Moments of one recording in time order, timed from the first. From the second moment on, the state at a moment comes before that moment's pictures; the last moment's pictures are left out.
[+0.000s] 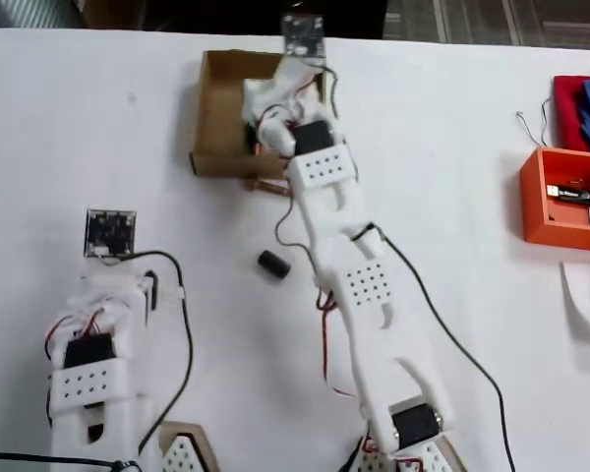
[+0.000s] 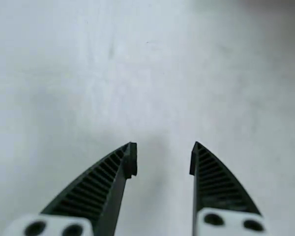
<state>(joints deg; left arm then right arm) -21.4 -61.8 86.8 32.1 -12.4 -22.3 76.4 -92.0 52.0 -14.9</state>
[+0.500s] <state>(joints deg) -21.4 -61.8 86.8 32.1 -12.4 -18.5 76.4 -87.1 48.1 -14.9</state>
